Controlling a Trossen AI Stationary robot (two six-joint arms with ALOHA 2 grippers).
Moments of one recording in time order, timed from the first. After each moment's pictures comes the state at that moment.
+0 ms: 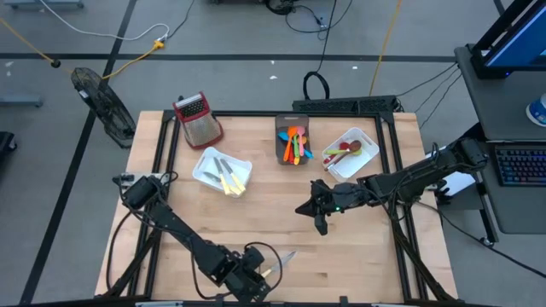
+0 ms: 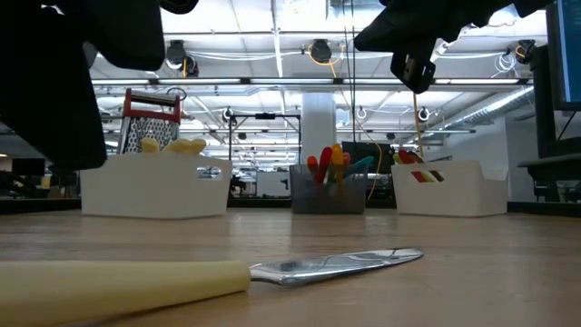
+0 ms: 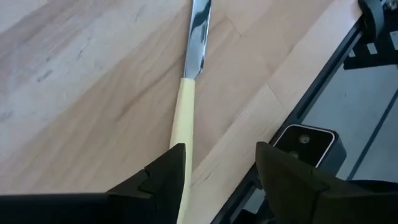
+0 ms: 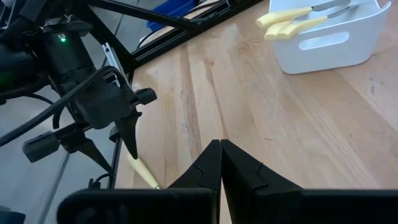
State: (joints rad) left arm -0.69 2.04 1.47 -0.45 -0.21 -1.49; right arm 0.29 1.31 0.74 0.13 0.13 0.61
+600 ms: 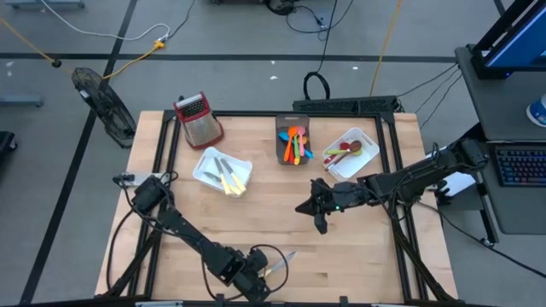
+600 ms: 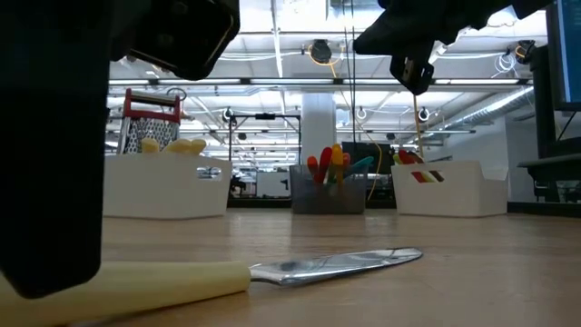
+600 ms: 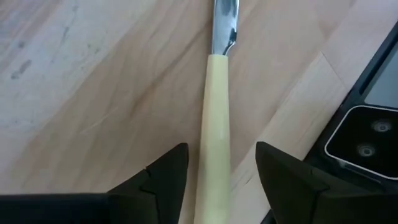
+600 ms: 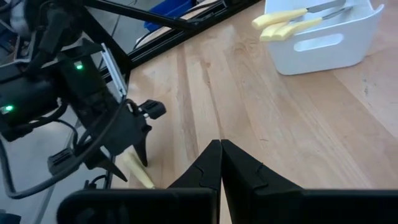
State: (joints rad) left arm -0.67 2.18 1.48 -0.46 -0.07 -1.40; right arm 0.29 1.31 0.74 0.13 0.13 0.60
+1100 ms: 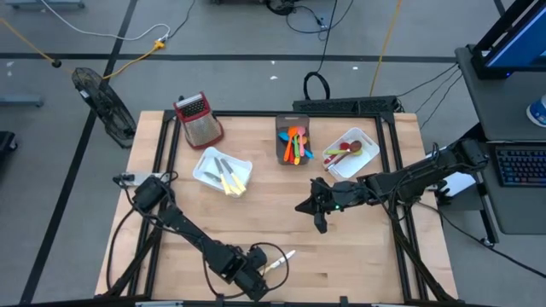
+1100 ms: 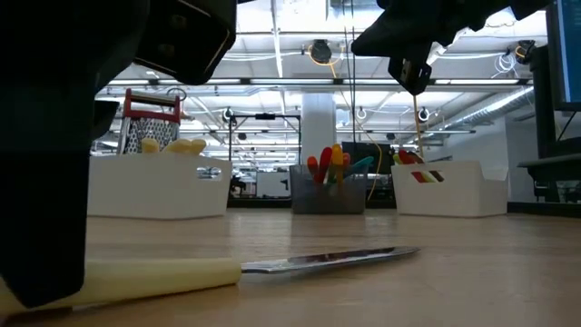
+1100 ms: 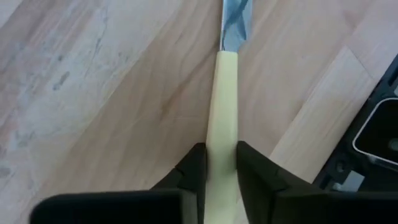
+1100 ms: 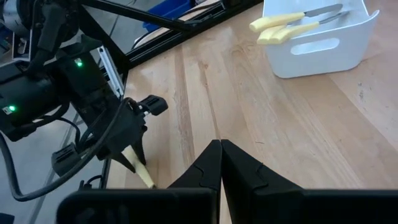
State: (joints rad) left arm -0.63 2.19 1.48 -0.61 -0.08 -1.33; right arm 0.28 1.31 0.74 0.13 0.13 0.58
